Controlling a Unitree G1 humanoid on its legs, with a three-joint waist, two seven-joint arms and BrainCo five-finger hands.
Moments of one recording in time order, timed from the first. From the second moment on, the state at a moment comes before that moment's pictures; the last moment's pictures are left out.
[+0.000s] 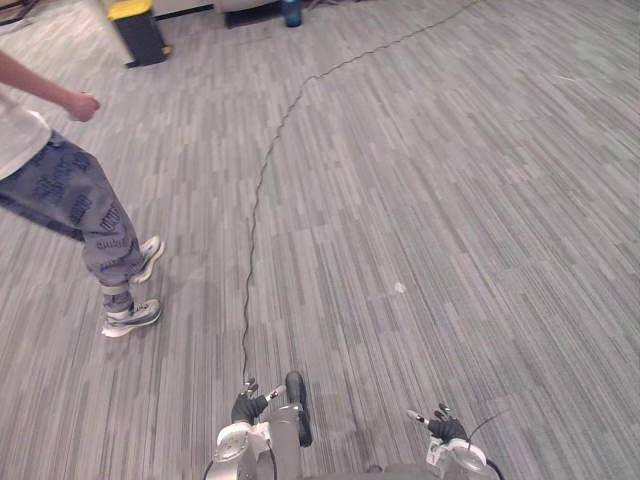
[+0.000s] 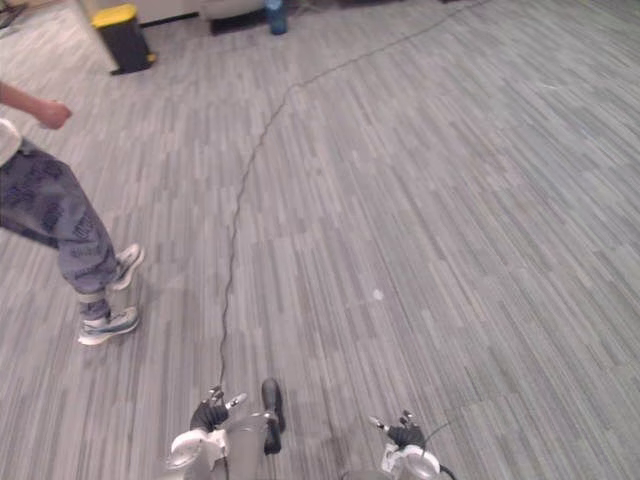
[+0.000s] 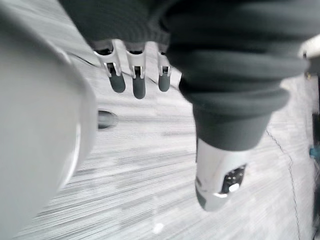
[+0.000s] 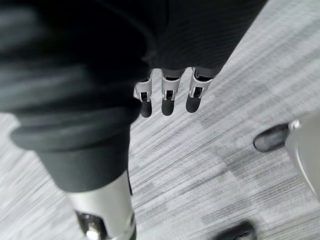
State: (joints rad) left arm 0.08 0.02 0.12 0.87 -0.14 -0.12 0.05; right arm 0.05 -0.03 -0.19 1.00 0.19 -0.07 -0.07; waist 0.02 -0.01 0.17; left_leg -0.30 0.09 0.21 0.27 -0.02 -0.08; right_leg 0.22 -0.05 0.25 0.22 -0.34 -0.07
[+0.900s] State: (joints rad) left arm 0.07 0.00 0.09 0.79 -0.09 -0.12 0.04; right arm 0.06 0.00 -0.08 0.81 0.16 -0.07 -0.04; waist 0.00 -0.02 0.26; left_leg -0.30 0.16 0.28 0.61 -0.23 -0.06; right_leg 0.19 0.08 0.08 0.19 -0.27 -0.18
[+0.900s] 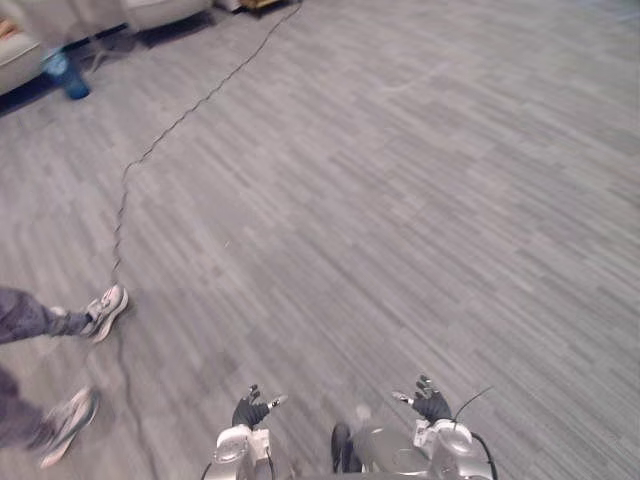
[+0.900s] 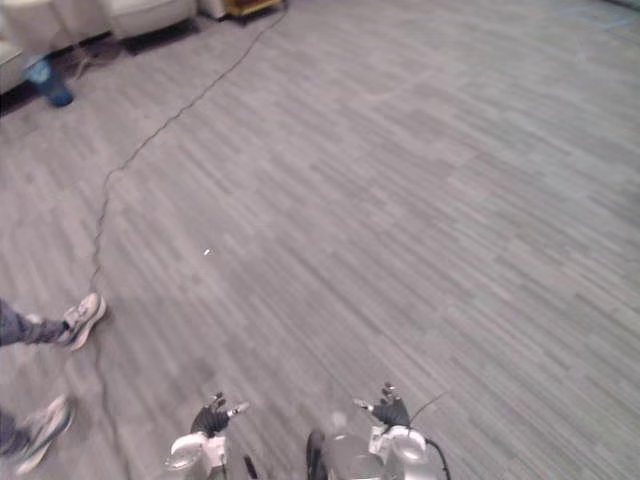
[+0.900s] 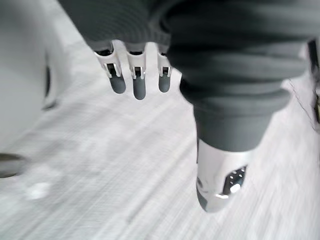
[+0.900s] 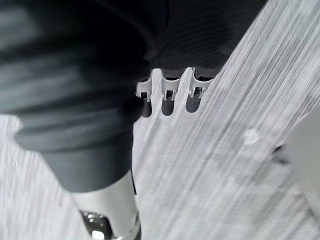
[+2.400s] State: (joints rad) left arm 0.04 0.09 -0.03 0.95 -0.10 -0.12 0.06; right arm 0.04 -0.06 -0.07 0.94 0.11 -0.08 -0.03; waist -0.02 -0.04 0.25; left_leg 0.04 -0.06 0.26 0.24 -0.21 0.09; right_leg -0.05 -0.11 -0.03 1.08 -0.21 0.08
